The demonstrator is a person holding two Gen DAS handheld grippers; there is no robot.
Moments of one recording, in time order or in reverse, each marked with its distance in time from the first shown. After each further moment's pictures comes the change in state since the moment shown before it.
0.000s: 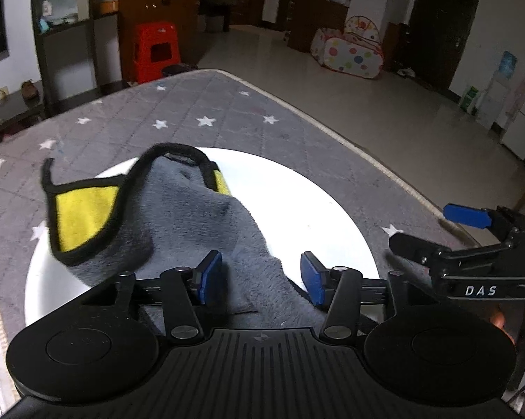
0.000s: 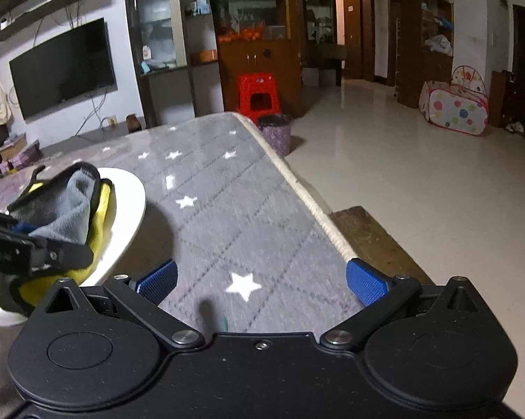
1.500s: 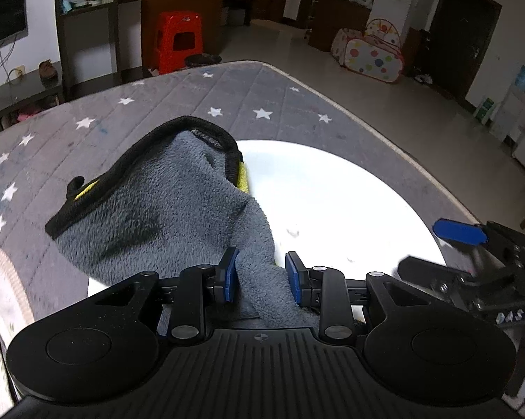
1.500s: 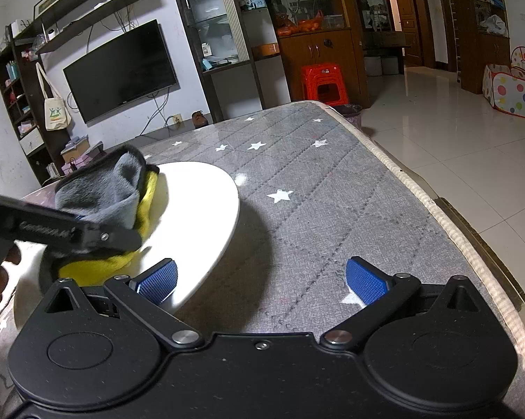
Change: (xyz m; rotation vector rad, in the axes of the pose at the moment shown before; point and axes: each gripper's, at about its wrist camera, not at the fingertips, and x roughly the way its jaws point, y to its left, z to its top) left arm 0.010 0.055 0.002 -0.074 0.036 0.007; right arm 0.015 0.017 0.003 0.020 0.007 0.254
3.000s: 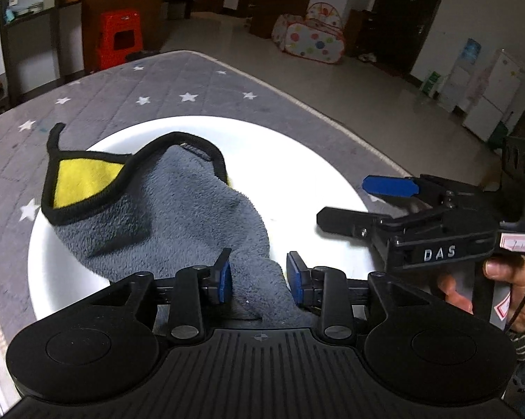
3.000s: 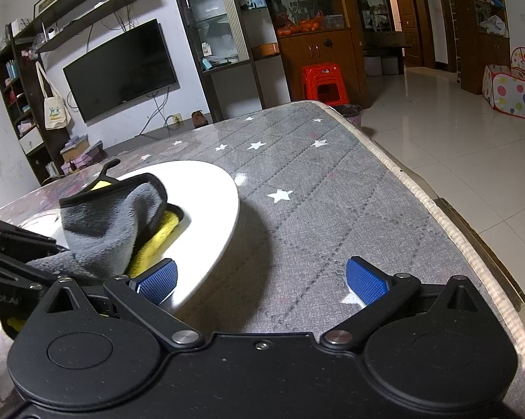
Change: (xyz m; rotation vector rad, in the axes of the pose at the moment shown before) left arm -0.012 -0.018 -0.023 0.122 0.033 -0.185; right arm 0.000 0.003 -0.001 -0.003 0.001 -0.003
